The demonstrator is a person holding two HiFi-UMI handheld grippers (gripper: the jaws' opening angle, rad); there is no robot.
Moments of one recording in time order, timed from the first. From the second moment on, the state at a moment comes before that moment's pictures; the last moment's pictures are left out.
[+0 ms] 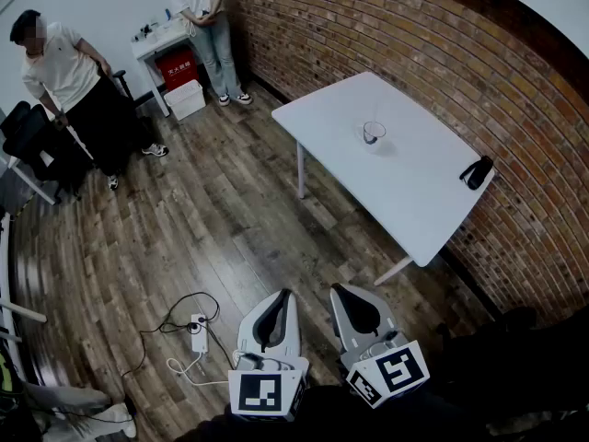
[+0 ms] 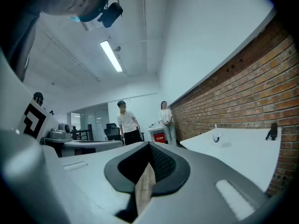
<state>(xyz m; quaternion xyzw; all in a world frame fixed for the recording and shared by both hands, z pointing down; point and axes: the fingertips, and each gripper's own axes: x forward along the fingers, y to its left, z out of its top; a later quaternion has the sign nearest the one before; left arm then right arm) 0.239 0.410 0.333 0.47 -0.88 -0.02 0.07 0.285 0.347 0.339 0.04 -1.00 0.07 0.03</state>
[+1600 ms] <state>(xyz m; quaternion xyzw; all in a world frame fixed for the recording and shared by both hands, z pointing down) -0.024 0.257 0.367 0.50 -0.86 0.03 0.13 0.029 0.196 0.367 0.07 -0.99 0.13 0.05</state>
